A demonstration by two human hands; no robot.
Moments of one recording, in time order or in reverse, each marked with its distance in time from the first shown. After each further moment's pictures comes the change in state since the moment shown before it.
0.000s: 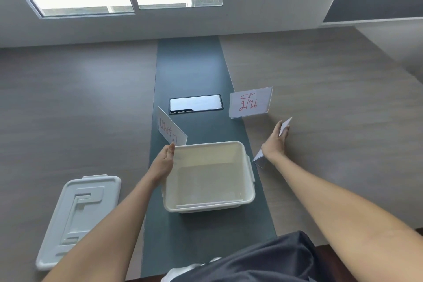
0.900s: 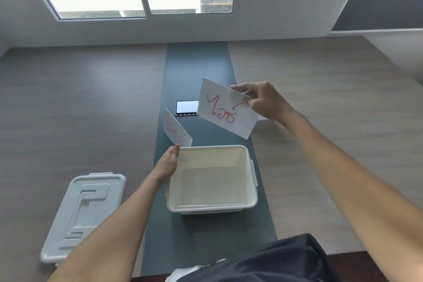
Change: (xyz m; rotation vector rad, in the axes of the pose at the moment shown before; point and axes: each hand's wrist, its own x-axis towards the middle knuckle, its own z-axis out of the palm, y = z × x) left_hand 0.001 -0.003 -0.003 -0.013 -0.014 -0.023; right_hand -0.024 -0.152 -0.088 0.102 -0.342 -0.689
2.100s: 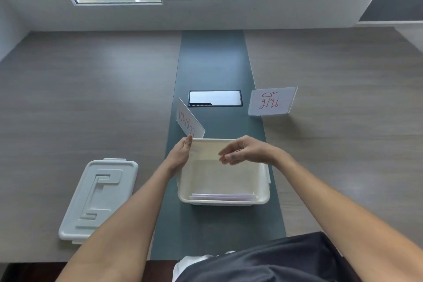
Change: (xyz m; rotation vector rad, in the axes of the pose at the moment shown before) left_hand -0.005 0.009 0.000 -0.133 -0.037 -0.042; right_hand -0.040 0.064 0.112 0.296 -0.661 0.278
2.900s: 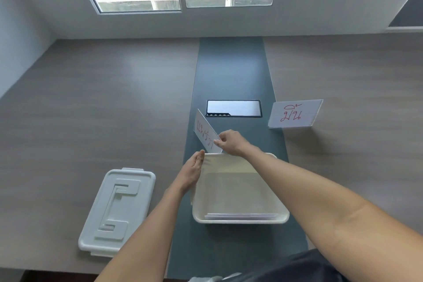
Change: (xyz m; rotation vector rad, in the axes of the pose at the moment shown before) left_hand 0.011 -0.024 -0.020 0.012 0.045 0.051; right_hand 0.137 -0.042 0.023 -0.427 0.327 0.104
